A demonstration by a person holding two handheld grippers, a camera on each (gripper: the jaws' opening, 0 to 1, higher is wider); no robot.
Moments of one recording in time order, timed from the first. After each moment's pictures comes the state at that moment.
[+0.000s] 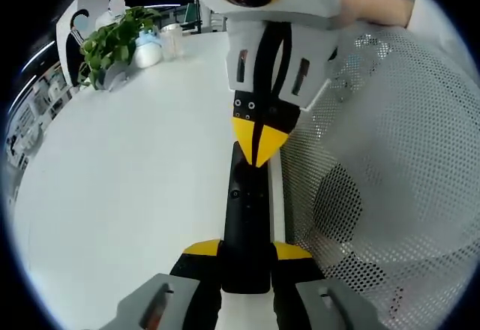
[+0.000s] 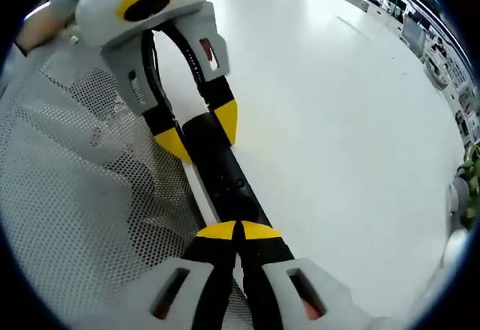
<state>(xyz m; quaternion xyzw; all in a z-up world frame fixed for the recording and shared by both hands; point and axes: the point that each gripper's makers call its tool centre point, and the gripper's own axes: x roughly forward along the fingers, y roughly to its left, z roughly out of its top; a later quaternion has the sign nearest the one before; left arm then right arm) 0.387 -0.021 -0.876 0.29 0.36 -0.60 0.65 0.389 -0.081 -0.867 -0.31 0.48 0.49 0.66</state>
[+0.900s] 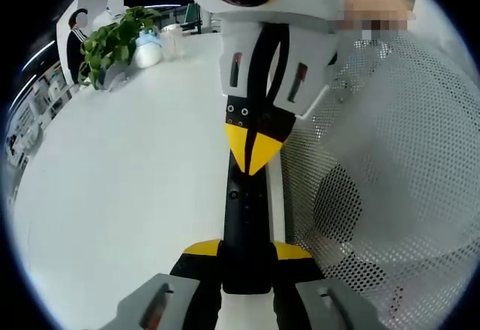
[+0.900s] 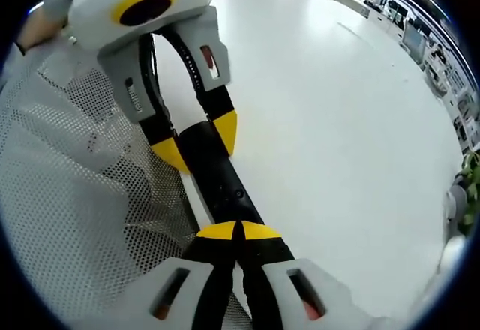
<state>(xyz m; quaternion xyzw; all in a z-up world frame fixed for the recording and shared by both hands) 0.387 -0.020 -0.876 0.29 0.36 -0.60 0.65 0.396 -0.072 -0.868 -0.31 0.47 0.49 0.67</state>
